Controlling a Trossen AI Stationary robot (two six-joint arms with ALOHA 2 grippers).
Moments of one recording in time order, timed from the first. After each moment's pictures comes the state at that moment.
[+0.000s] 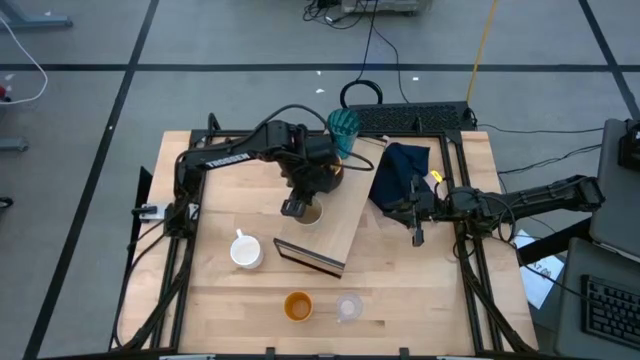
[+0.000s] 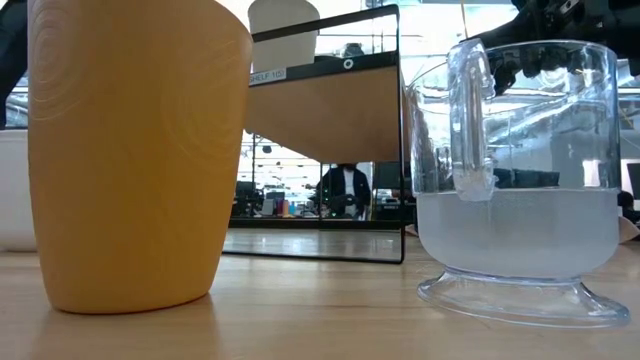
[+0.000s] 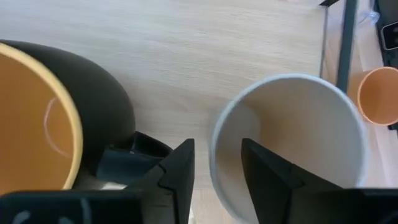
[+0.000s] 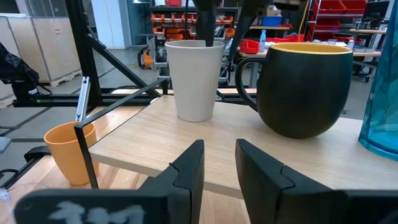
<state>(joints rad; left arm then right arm) 0.14 2.01 2.30 -1.57 0.24 0.36 0.10 0.65 0.26 0.33 0.13 0.02</state>
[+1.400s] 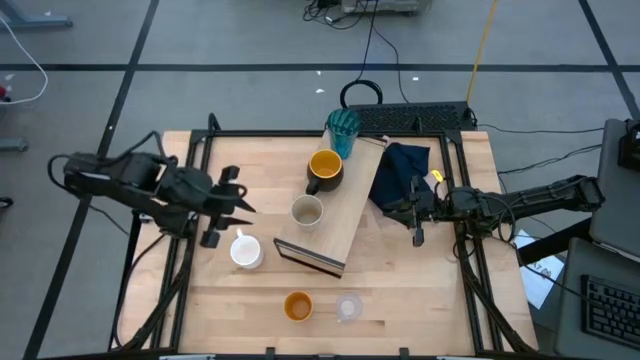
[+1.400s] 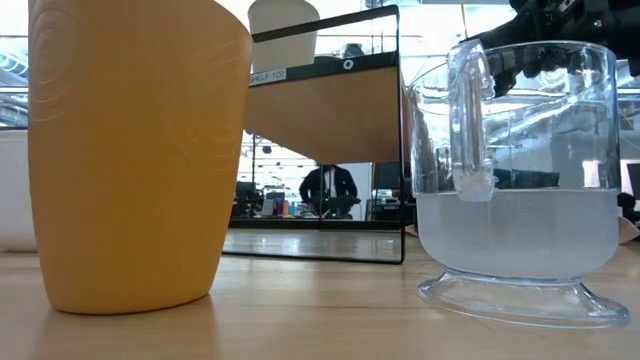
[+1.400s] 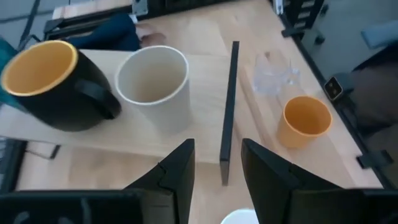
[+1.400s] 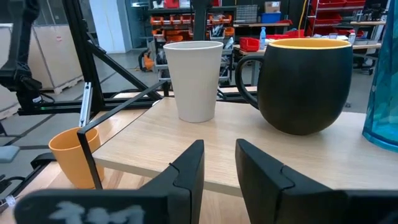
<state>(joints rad) -0.25 1.04 1.33 -0.97 -0.08 0.02 0.10 0.65 0.26 0.33 0.13 0.07</state>
